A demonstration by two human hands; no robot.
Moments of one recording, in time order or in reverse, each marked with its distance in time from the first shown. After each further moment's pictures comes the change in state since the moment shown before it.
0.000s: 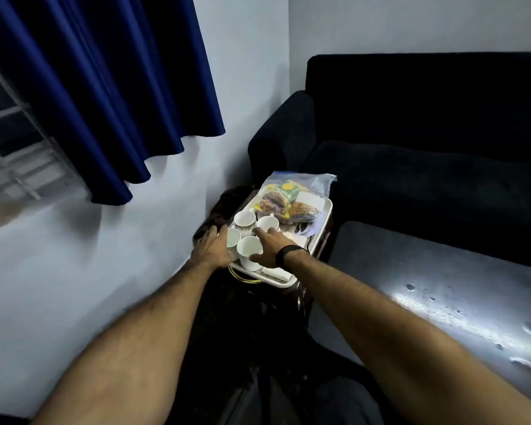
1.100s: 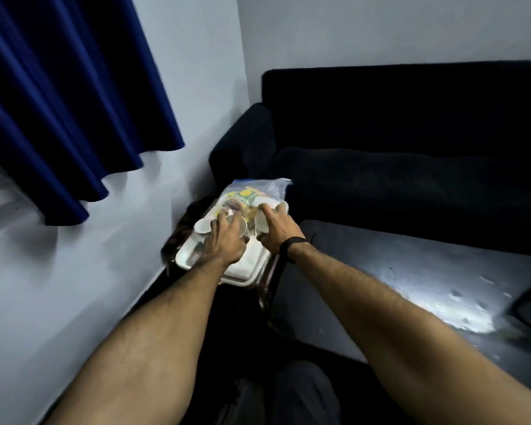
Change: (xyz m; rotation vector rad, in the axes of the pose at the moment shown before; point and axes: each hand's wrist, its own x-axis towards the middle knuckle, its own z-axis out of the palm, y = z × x) left_hand -0.035 0.133 0.000 0.009 0.224 0.195; right_hand -0.079 0.071 -0.070 0.075 0.397 0.122
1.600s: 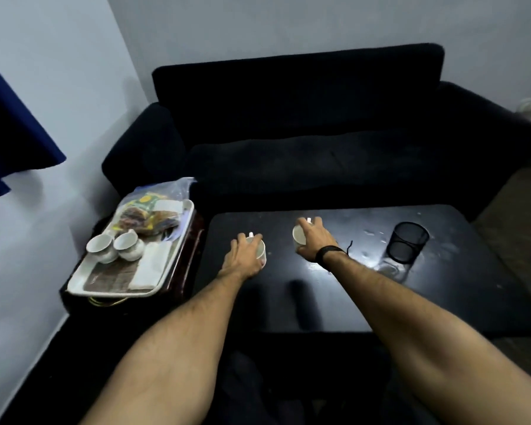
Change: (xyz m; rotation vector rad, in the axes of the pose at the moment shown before) left_hand -0.054 0.216 0.096 -0.074 -0.337 0.297; right_hand -0.147 0.243 -0.098 -0.107 0.053 0.432
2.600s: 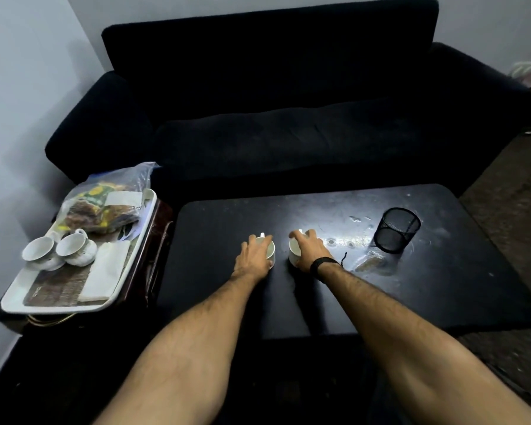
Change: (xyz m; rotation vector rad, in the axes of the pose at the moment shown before) left_hand 0.072 0.045 0.090 -0.046 -0.100 0.027; right_hand 0.023 0.079 0.059 0.035 -0.169 0.104
